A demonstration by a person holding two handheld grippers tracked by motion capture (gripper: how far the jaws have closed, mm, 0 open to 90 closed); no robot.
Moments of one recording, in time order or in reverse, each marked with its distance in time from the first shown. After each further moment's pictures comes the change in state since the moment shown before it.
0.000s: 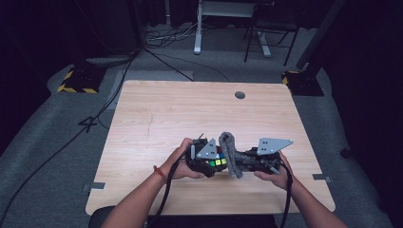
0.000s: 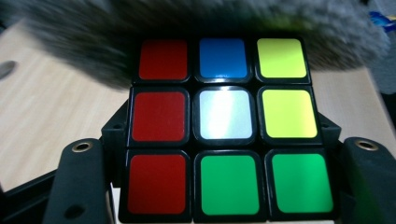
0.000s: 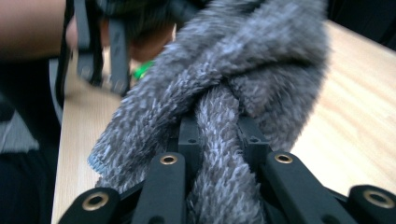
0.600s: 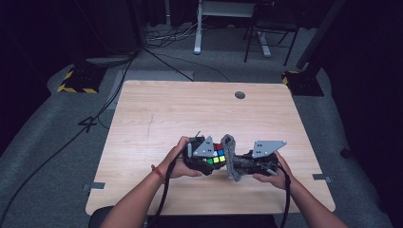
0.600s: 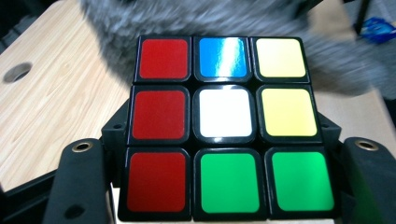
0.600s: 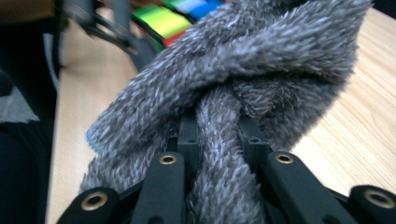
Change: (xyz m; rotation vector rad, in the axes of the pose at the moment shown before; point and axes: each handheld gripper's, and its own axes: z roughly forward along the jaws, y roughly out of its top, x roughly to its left) left arm 0.010 -0.005 -0.011 -0.023 0.025 -0.044; right arm 0.005 -0.005 0.009 0.108 0.033 -0.036
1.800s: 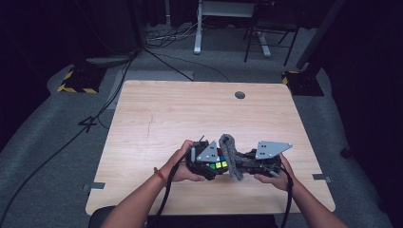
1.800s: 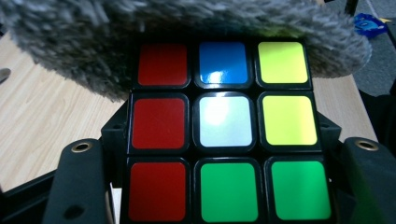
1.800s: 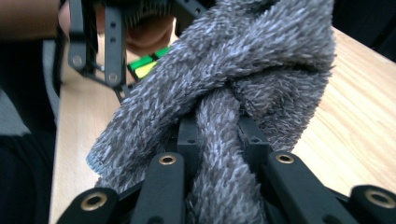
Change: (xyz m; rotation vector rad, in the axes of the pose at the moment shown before) left arm -0.013 0.007 0.004 -0.022 -0.041 0.018; right arm 0.005 0.007 -0.011 -0.060 -0.039 -0.017
